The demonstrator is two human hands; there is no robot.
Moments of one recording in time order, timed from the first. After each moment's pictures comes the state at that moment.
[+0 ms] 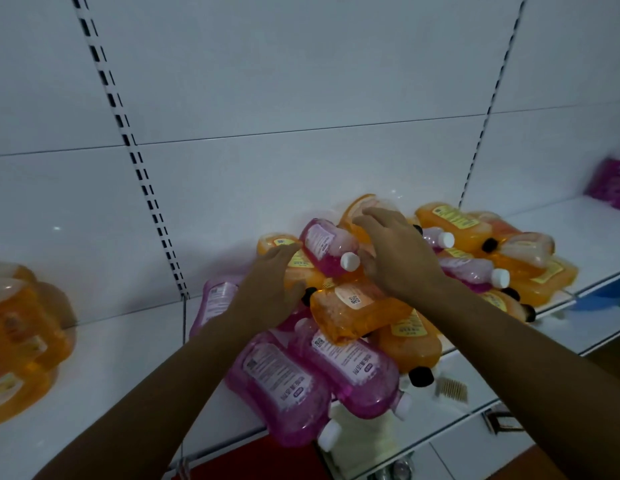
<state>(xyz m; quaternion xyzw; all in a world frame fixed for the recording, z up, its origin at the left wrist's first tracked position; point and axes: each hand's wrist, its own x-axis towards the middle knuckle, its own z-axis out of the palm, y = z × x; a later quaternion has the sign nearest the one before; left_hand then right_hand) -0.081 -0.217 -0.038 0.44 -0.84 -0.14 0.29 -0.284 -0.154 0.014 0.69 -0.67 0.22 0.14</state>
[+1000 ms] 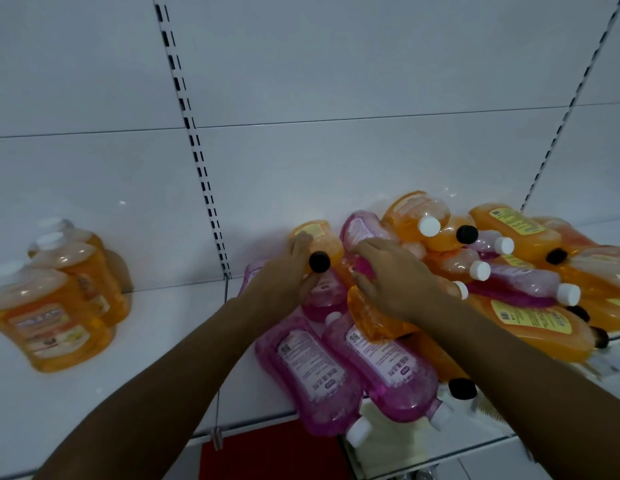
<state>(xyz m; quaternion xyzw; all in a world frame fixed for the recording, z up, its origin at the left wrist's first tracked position) -0.049 -0.222 -0.045 0.45 -0.85 -0.09 0.26 -0.248 -0.173 -0.020 0.78 -0.59 0.20 0.05</state>
